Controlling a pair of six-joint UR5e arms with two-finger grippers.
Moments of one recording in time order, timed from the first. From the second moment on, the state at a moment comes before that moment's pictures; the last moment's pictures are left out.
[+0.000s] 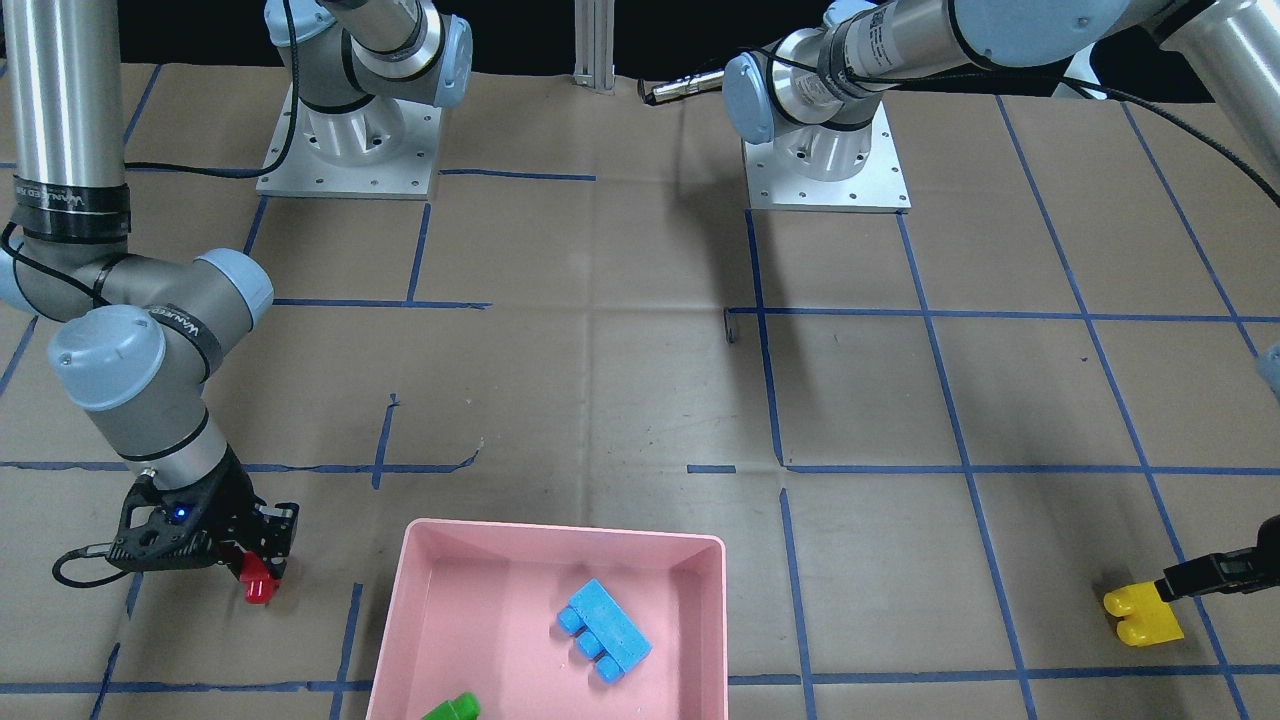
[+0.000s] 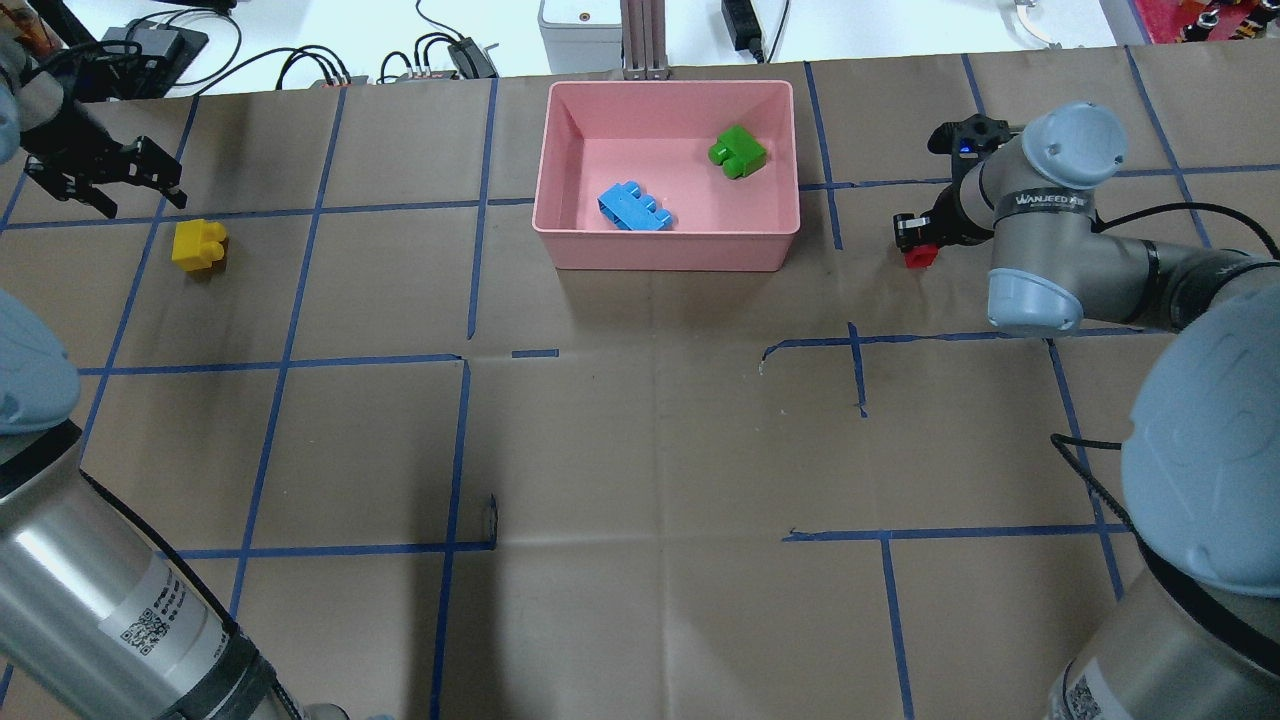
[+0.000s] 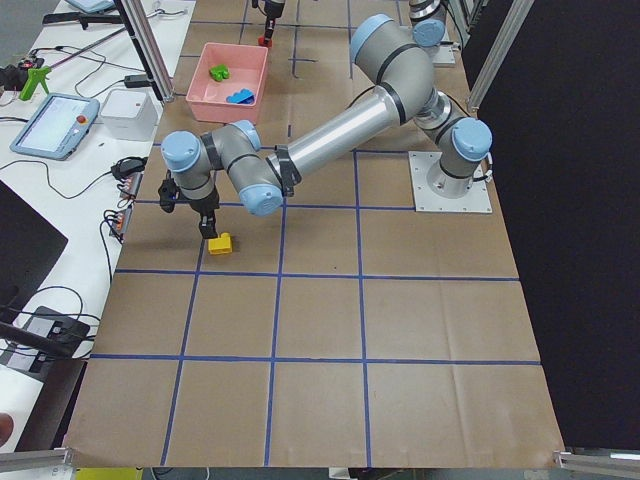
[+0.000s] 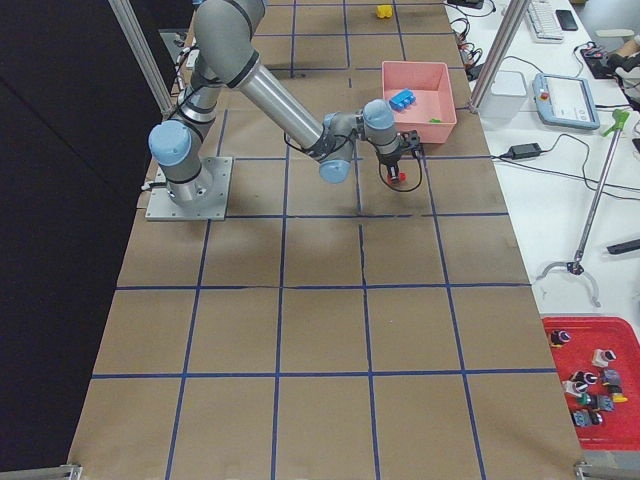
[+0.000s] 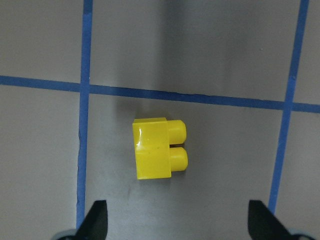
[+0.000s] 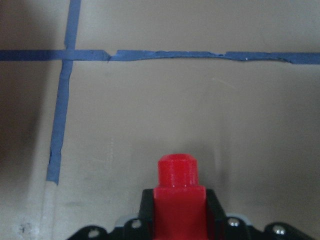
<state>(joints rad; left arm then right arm) -1.04 -2.29 -1.18 -1.21 1.55 0.45 1.35 -1.06 1.87 -2.71 -1.42 -0.23</state>
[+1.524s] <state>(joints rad) -1.04 -2.38 -1.23 -1.08 1.54 0.43 1.67 -0.97 1.31 -2.40 -1.31 -0.09</state>
